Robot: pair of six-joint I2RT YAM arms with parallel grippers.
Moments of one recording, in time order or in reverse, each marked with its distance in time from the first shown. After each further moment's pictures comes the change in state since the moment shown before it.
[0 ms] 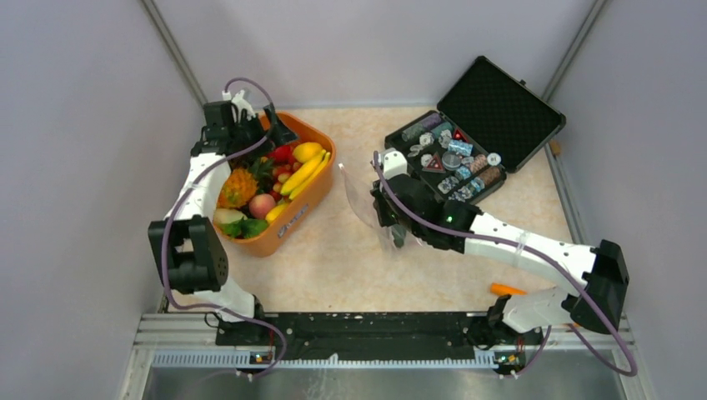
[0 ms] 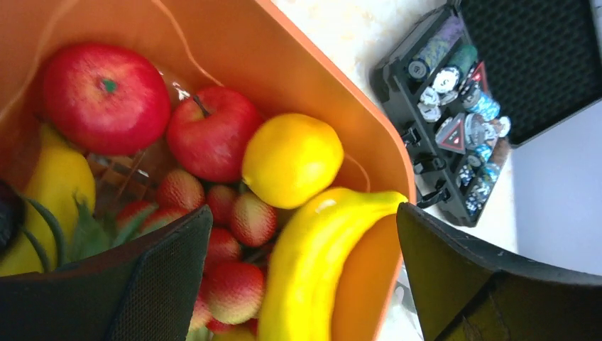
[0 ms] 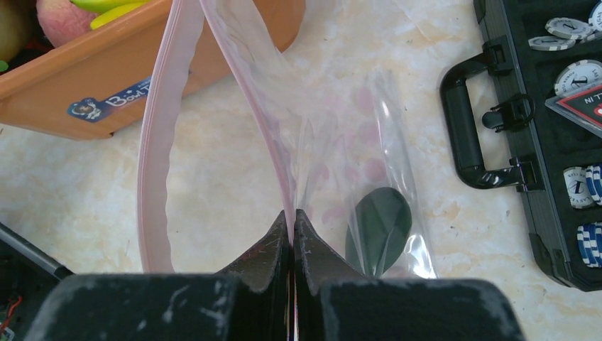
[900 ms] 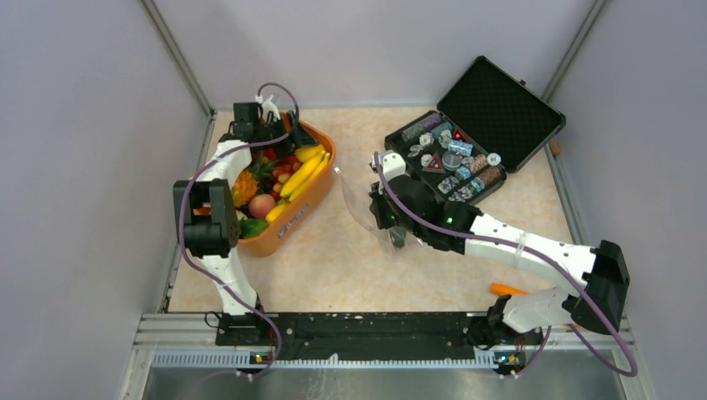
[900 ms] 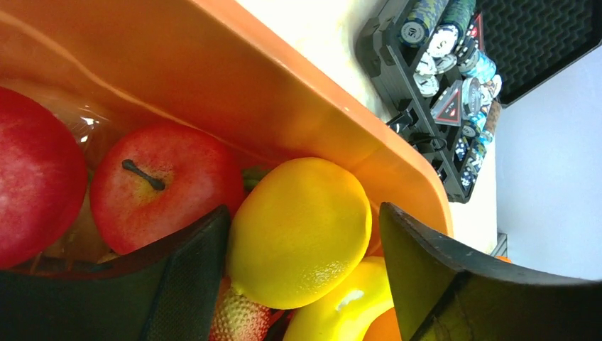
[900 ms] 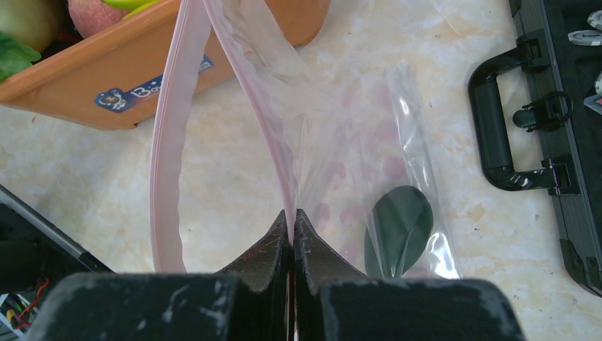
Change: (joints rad) left arm -0.031 0.337 0.112 0.138 0.219 -0.036; right arm 0.000 -0.008 -0.012 0.024 -0.062 0.018
